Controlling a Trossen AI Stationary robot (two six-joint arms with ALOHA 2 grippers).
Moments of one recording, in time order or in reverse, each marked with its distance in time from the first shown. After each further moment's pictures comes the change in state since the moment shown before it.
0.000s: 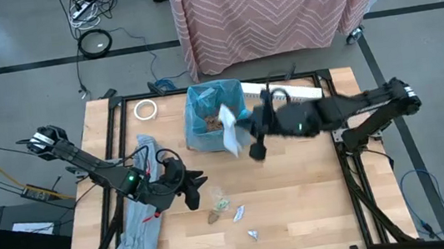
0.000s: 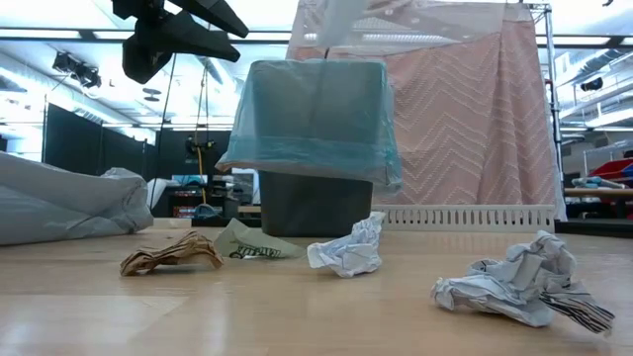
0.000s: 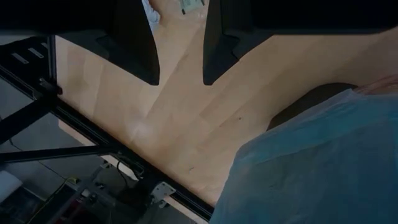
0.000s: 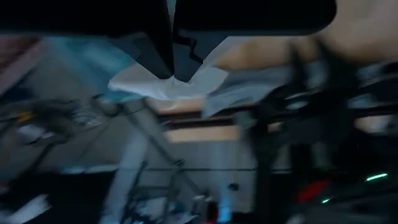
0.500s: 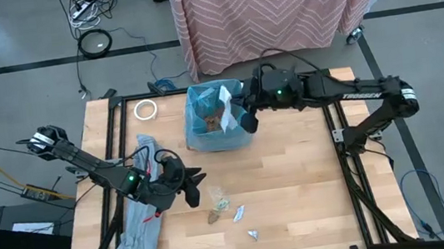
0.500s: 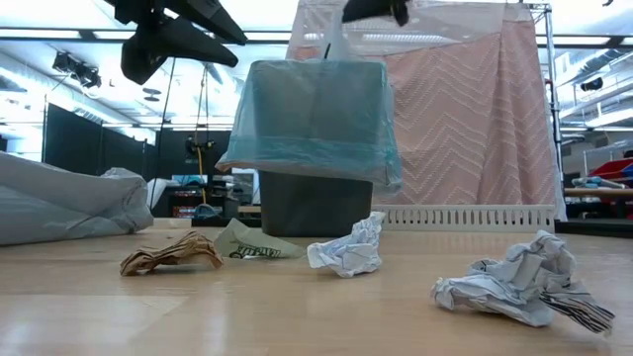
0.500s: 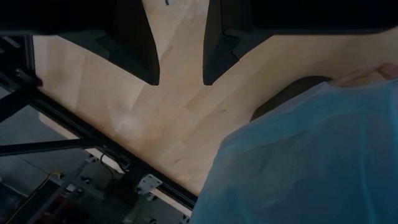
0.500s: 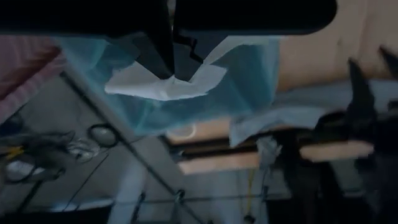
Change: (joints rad) left arm 0.000 0.000 0.000 -0.031 -0.061 0.000; right arm -0.290 0.011 -0.068 -0.009 -0.298 -0.023
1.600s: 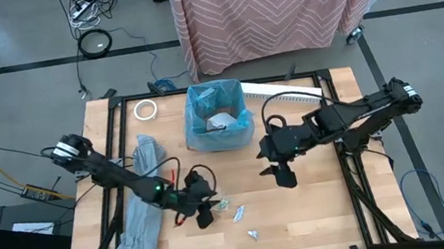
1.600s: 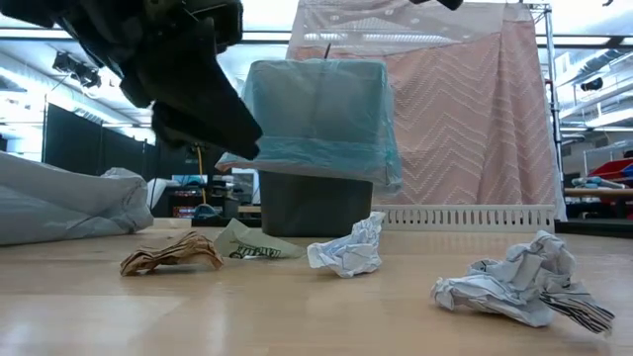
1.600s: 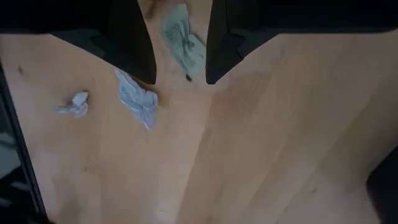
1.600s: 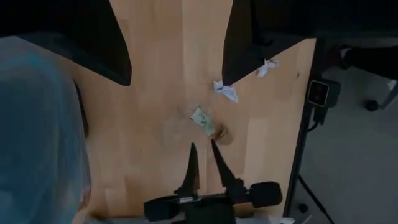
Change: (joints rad) left arm 0.047 0.323 -0.001 0.235 0.394 0.291; right arm 0.399 -0.031 -0.020 -0.394 -0.149 0.299
